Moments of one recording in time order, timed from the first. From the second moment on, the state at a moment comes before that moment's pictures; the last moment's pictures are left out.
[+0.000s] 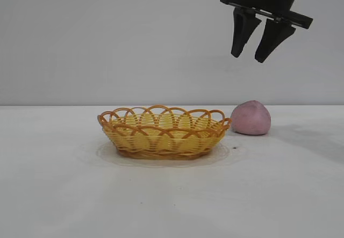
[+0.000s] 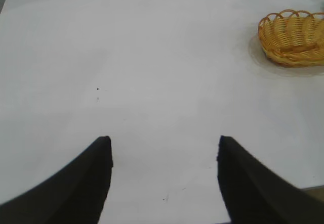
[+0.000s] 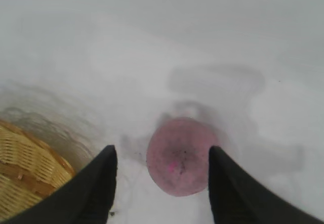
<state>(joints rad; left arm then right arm) -0.20 -0.02 -0.49 0.10 1.12 -0.09 0.25 2.04 -1.70 0.33 0.96 -0.27</state>
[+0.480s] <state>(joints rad) 0.01 -0.02 -0.49 0.10 1.12 -0.09 0.25 2.04 -1.70 0.28 1.01 -0.27</state>
